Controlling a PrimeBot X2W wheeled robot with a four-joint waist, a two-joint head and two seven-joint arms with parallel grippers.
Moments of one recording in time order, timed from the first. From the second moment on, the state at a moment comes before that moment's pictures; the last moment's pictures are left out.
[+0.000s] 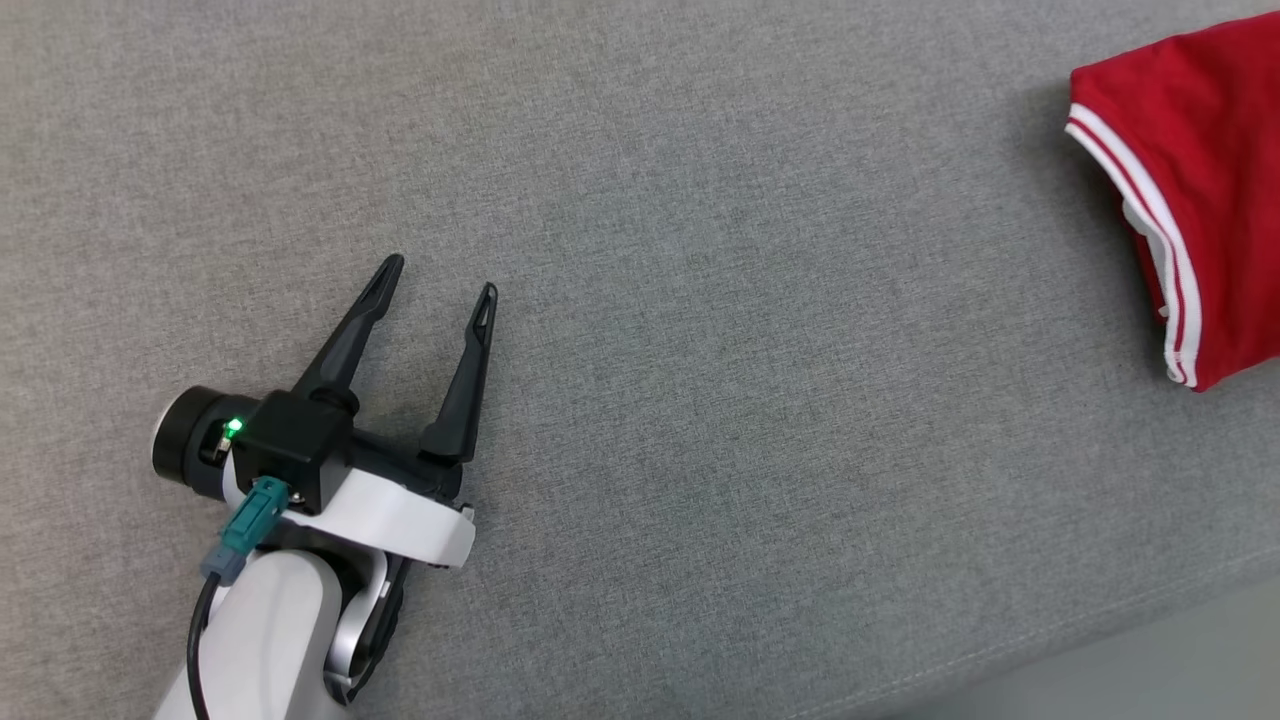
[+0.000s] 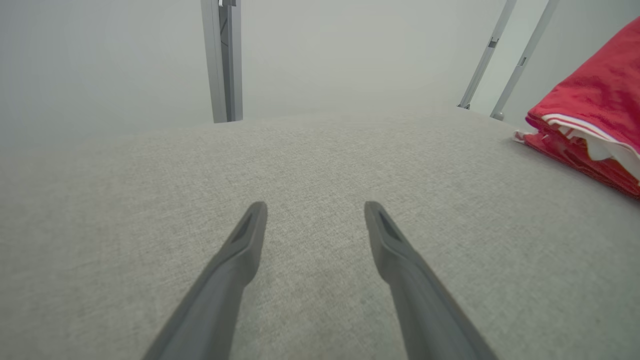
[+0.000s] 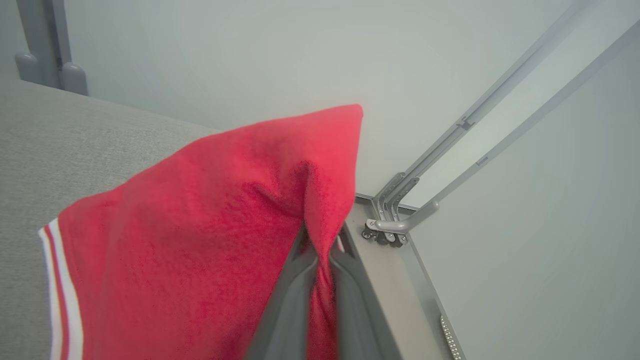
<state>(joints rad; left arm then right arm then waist) -0.31 0.21 -0.31 0.02 -0.23 0.00 -0.15 -0.44 -0.72 -0.09 0.16 0.39 0.13 0.10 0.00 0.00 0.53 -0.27</state>
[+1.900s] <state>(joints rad) -0.11 0.22 -0.25 0.08 -0.28 0.09 -0.26 -0.06 -0.07 -0.01 0.03 0.20 0.13 -0.23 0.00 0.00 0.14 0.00</state>
